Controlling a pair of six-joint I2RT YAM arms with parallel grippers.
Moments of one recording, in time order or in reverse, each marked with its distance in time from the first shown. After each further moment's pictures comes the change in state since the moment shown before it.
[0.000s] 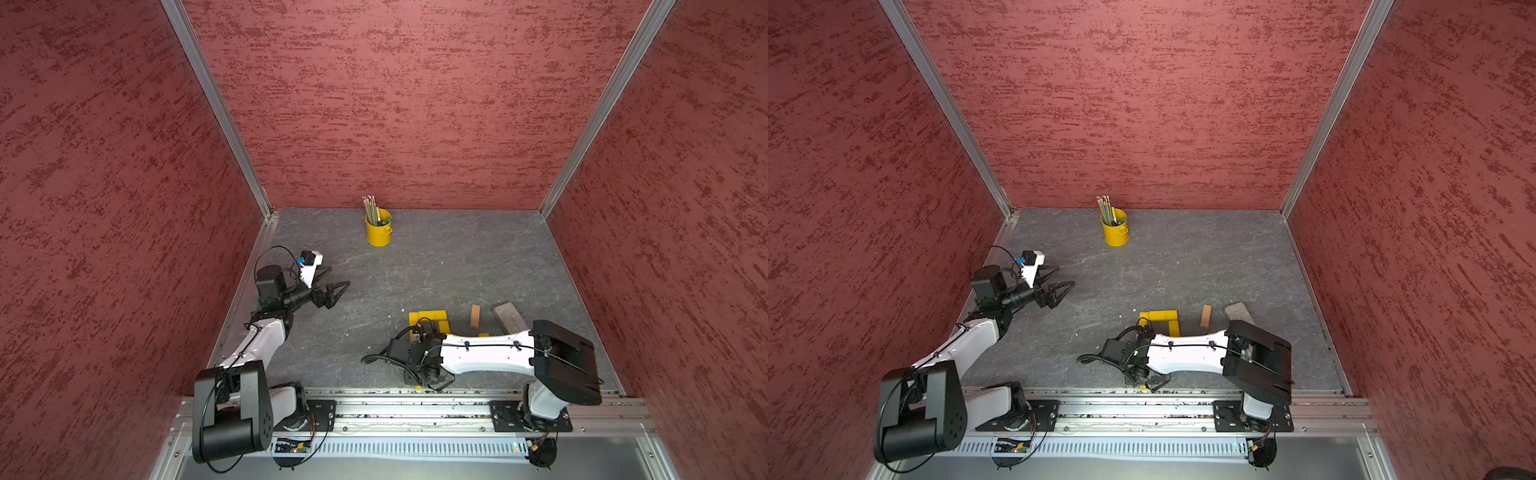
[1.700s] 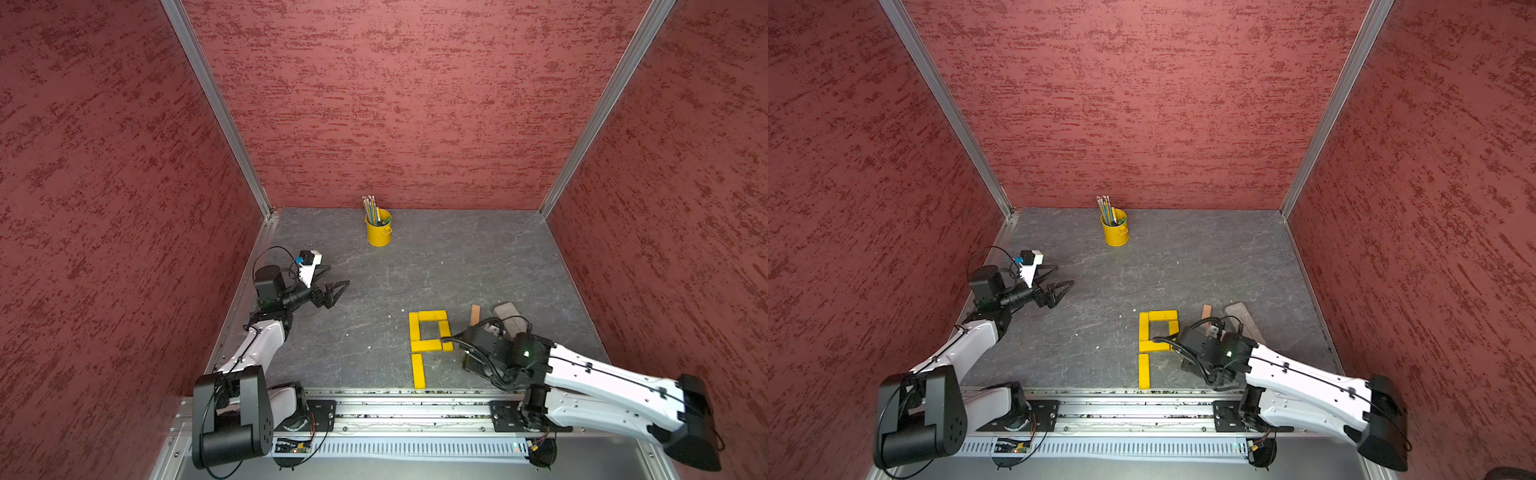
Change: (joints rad) left arm 0.004 -0.025 0.000 0.001 0.004 -0.011; right arm -0.201 -0.811 -0.360 -0.314 0.061 0.255
